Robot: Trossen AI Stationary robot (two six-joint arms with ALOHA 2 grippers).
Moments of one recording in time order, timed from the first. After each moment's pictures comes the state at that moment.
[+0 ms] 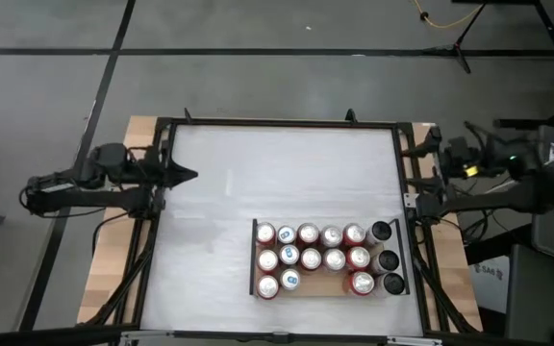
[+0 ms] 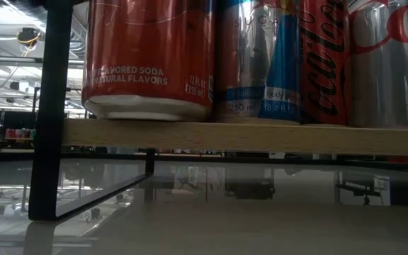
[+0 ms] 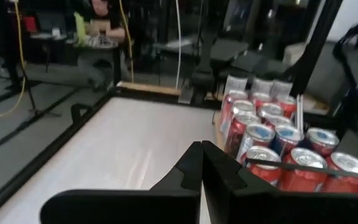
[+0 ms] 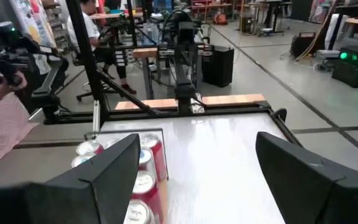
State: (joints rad) left arm 0.14 0.35 0.67 -0.46 0.03 -0.11; right arm -0.01 0.55 1.18 -0.75 -0.06 0.05
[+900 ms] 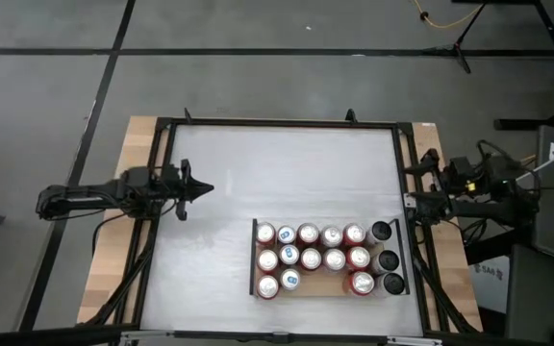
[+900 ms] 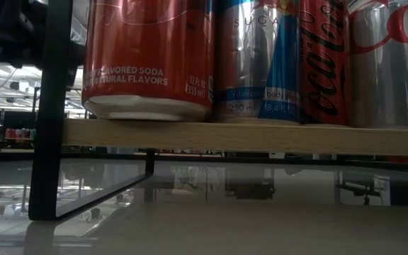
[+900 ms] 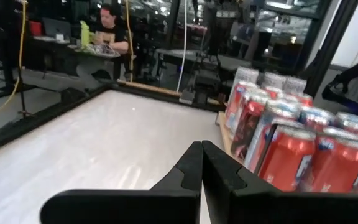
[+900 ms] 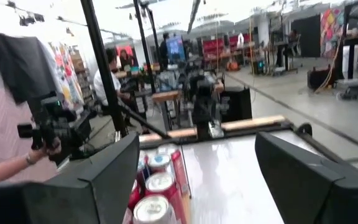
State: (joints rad) left arm 0.12 0.12 0.09 0.03 -0.01 -0.20; right arm -0.01 0.00 0.63 -0.52 -0.10 0.19
